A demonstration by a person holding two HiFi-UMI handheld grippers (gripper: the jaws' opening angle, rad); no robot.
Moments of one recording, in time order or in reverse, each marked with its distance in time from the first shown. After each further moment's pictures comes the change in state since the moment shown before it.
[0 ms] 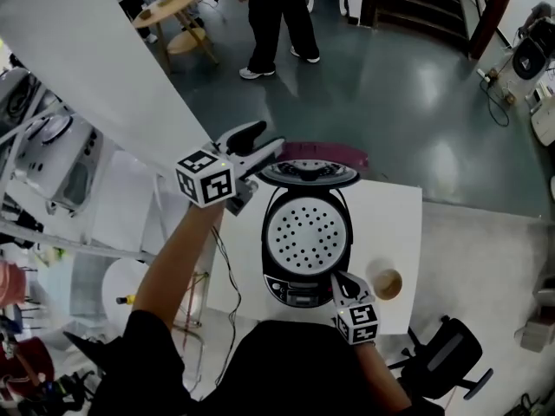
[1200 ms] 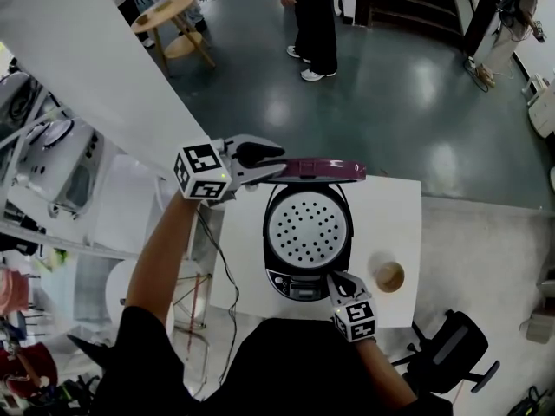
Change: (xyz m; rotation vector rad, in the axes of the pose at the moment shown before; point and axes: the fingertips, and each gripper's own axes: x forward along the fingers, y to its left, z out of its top) left arm -0.015 -0.067 -0.039 0.320 0.322 -0.420; right arm -0.002 0.021 -0.018 -0.046 0.023 0.035
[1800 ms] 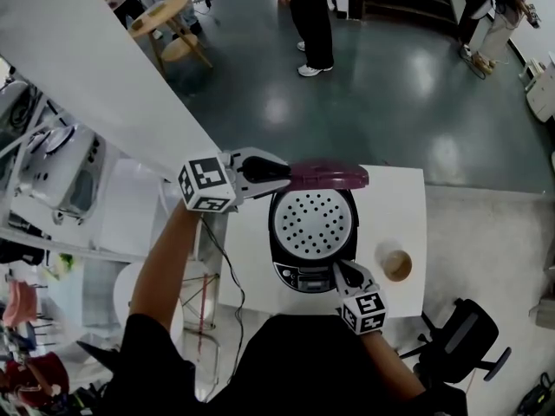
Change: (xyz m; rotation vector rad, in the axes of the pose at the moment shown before) left arm 0.003 -0.049 -0.020 0.077 0.061 -0.110; right arm -0.008 0.005 0.020 0.111 -0.112 -0.028
